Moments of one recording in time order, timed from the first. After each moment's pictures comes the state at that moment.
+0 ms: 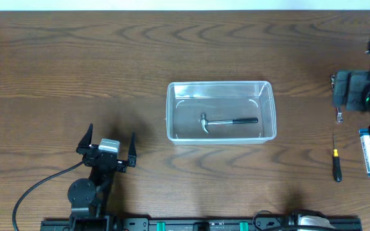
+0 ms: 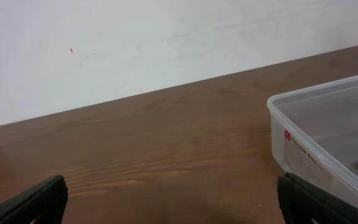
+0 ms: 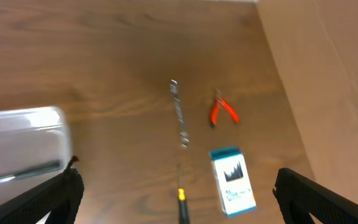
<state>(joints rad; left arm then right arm) 0.00 0.01 0.02 -0.10 0.17 0.17 -0.10 1.28 1.78 -1.33 0.28 -0.06</state>
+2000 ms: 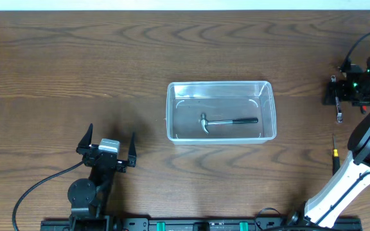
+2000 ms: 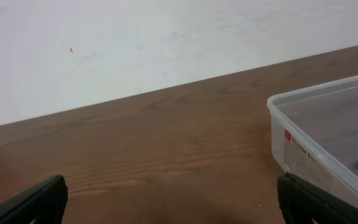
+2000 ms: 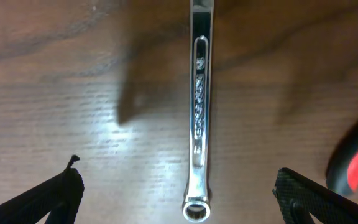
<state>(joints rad) 0.00 0.01 0.02 -0.10 0.17 0.17 -0.48 2.23 1.78 -1.12 -0.05 -0.43</state>
